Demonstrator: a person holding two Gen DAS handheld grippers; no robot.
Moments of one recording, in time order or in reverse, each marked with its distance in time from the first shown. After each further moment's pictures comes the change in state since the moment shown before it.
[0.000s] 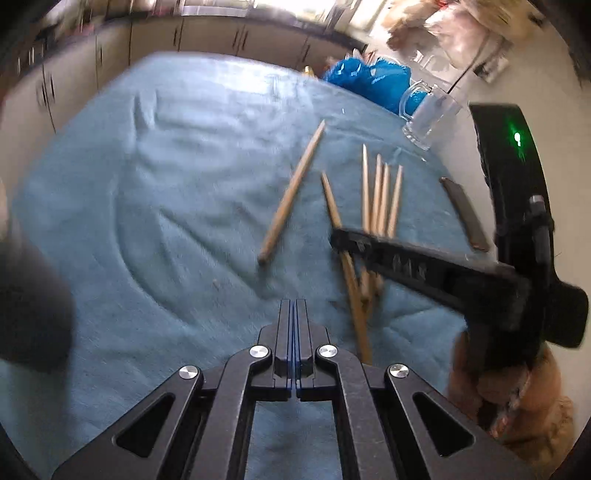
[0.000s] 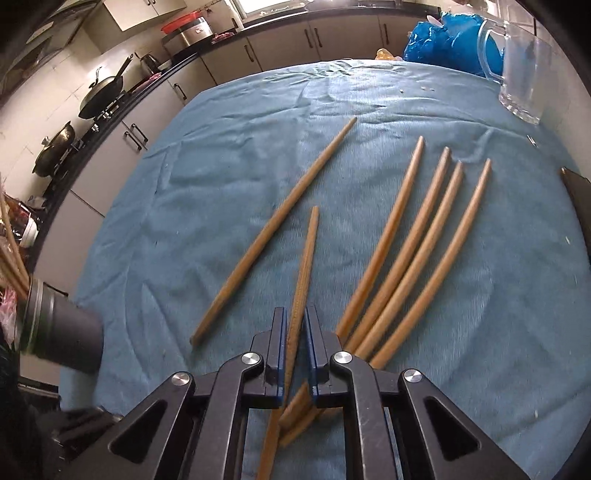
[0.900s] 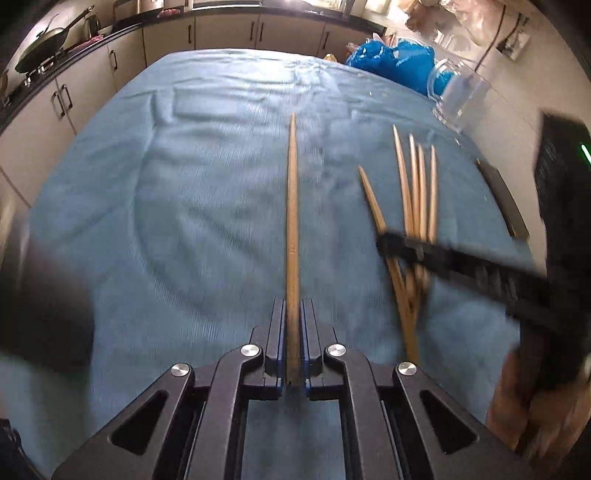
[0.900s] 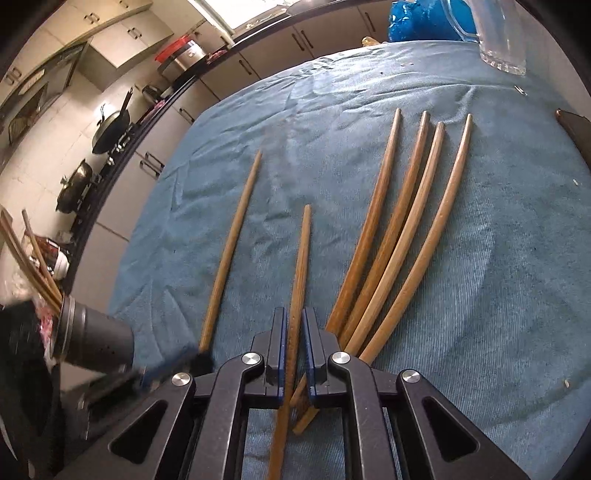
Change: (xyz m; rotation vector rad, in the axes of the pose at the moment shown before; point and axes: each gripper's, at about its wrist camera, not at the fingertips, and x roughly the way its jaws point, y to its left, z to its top) left arm 0.012 0.000 -0.013 -0.008 0.083 0.109; right arm -0.009 -0.028 -0.019 0.117 -0.018 0.148
